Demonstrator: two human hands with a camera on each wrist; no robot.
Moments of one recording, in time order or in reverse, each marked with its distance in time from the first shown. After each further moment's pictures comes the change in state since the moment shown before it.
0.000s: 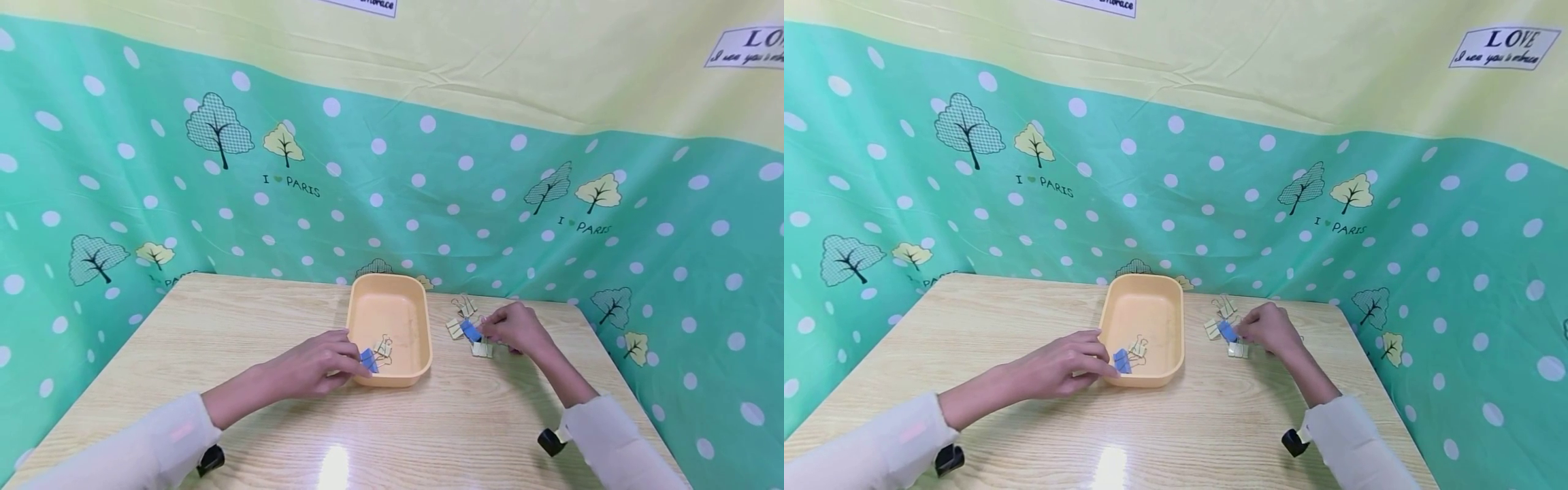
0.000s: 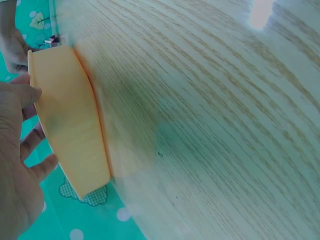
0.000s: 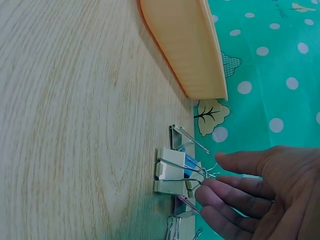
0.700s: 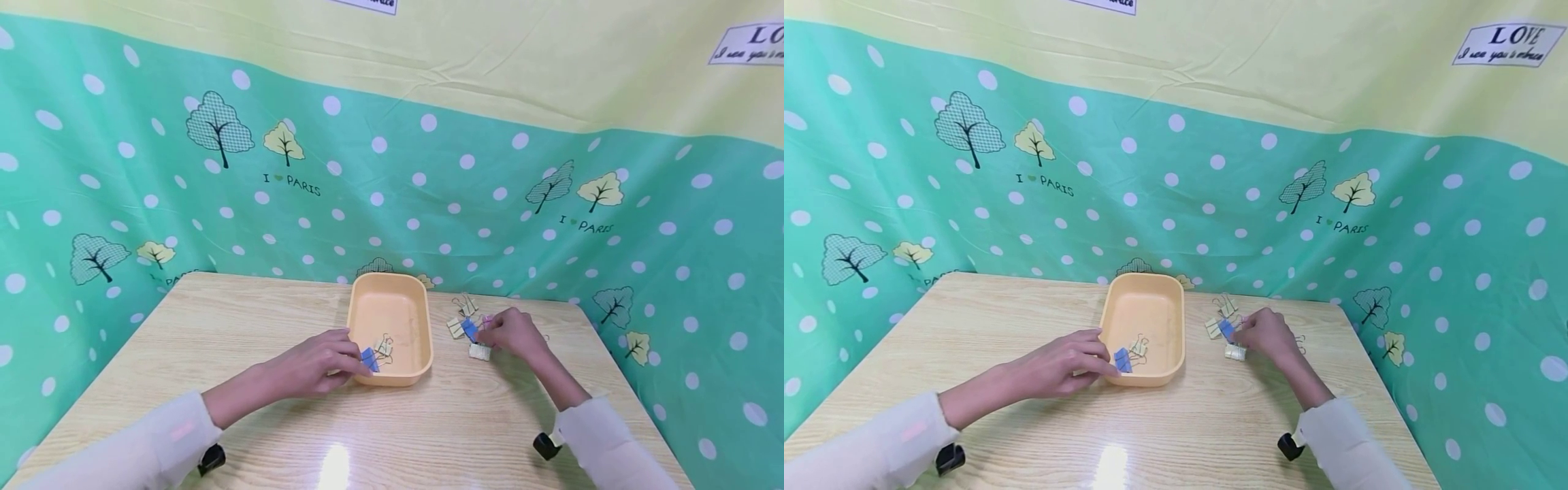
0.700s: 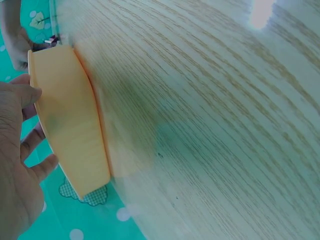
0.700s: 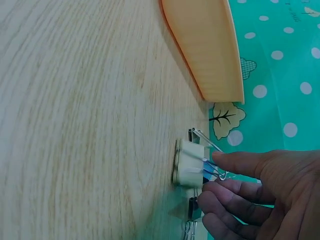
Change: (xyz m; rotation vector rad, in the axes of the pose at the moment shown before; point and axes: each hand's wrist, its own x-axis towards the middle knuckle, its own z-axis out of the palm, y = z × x) left_hand 0.001 0.002 -0.002 -0.001 -0.024 -0.025; right_hand 0.000 0.007 0.014 -0.085 0.028 -0.012
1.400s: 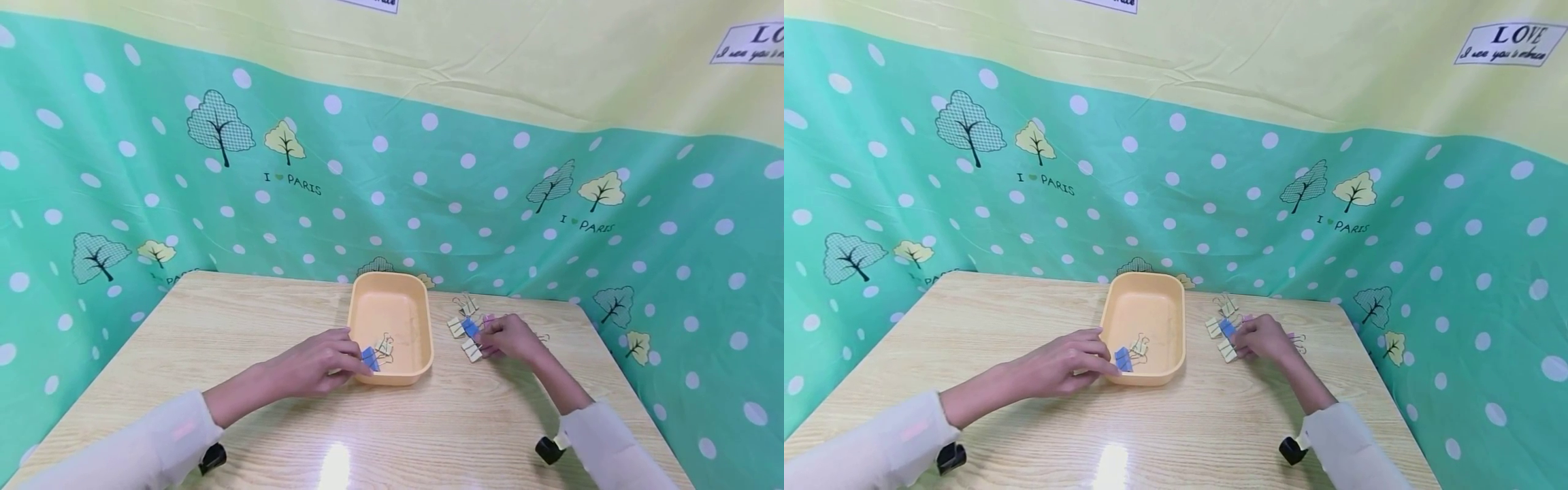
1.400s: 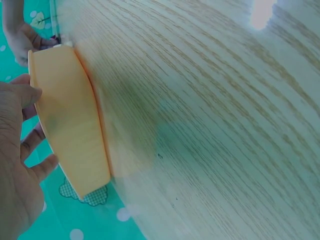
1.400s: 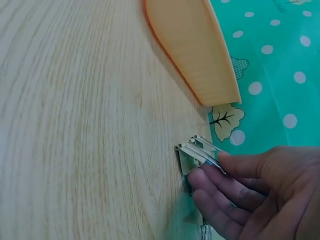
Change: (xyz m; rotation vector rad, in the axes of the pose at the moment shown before) left_hand 0.000 -0.001 0.001 -0.003 0.019 0.027; right_hand -0.002 0.009 0.009 0.321 -0.160 -0.016
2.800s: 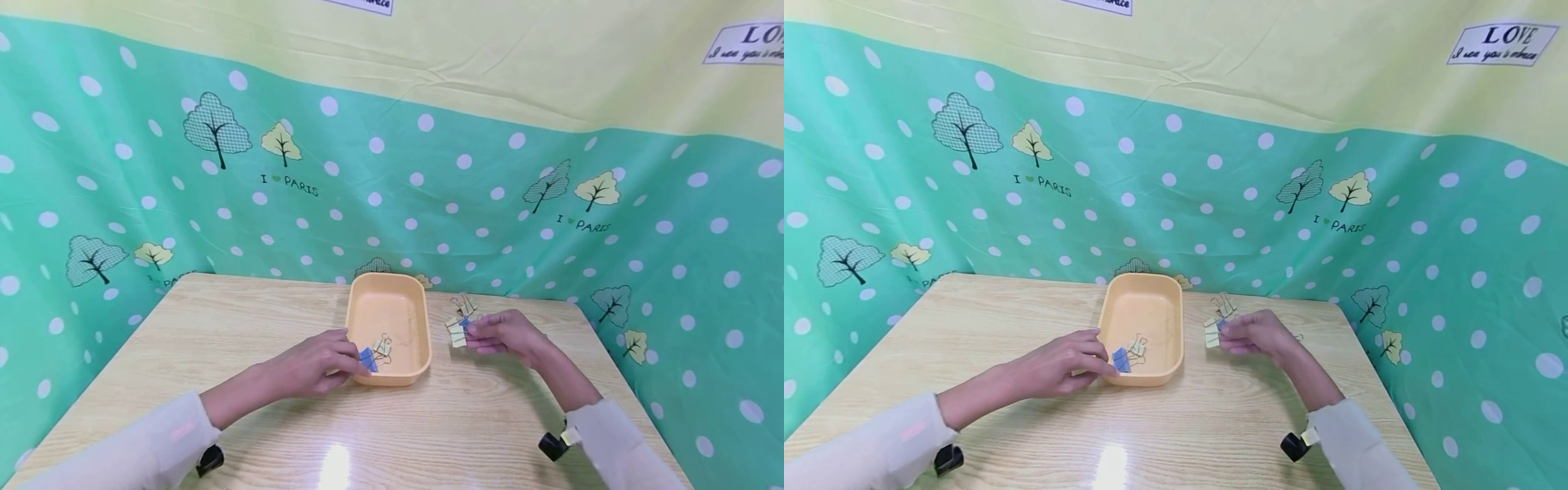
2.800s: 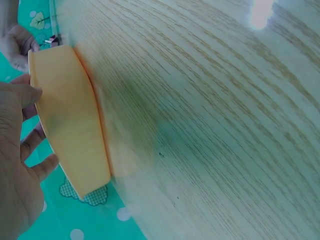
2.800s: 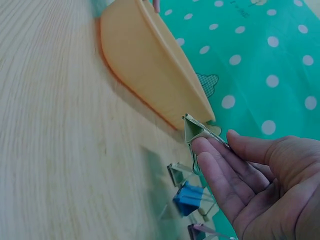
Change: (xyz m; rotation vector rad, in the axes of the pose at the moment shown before) left_hand 0.000 0.000 0.000 0.004 -0.011 -0.022; right_hand -0.004 -0.017 -0.012 0.398 -0.183 0.057
